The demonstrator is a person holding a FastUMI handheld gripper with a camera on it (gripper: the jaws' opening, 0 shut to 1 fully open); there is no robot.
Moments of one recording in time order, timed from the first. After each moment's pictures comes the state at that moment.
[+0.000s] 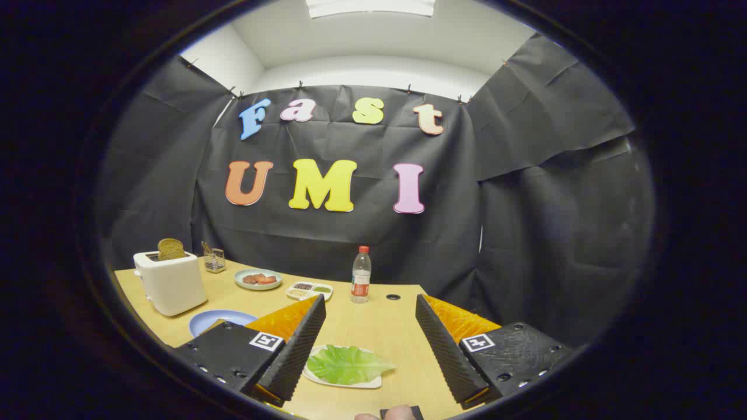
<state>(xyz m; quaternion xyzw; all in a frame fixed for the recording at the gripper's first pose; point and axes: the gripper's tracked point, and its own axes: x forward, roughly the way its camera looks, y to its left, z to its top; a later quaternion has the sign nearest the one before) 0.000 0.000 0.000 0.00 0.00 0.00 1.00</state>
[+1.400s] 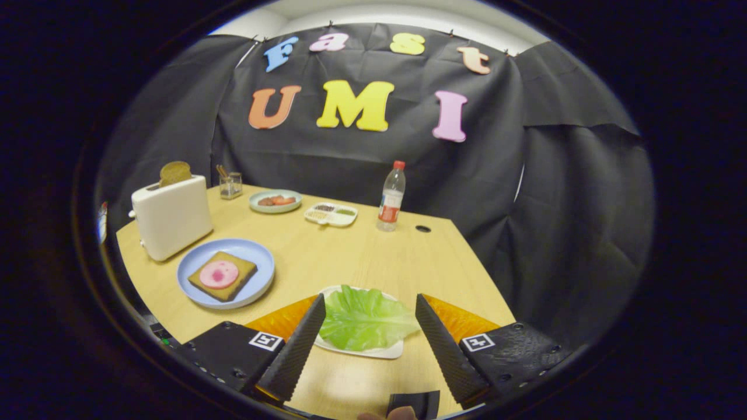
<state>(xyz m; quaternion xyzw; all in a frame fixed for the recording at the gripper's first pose) 0.067 0.041 -0.140 -0.07 0.23 0.08 0.97</state>
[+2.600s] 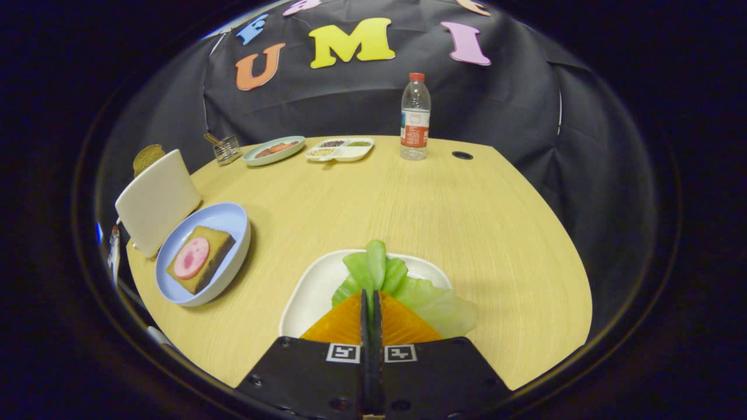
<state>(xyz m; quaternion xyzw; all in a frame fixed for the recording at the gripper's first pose) 0.117 0.058 -0.213 -0.01 0.36 0.13 0.92</state>
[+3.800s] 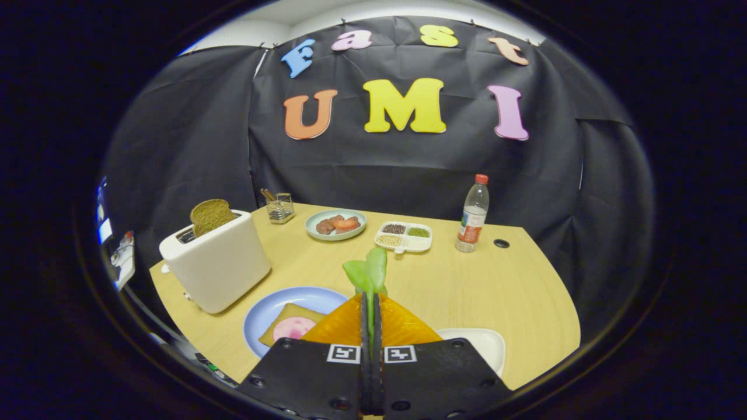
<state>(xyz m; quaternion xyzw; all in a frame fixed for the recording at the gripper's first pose) 0.101 0.201 -0.073 -0.03 0.21 0.18 0.96</state>
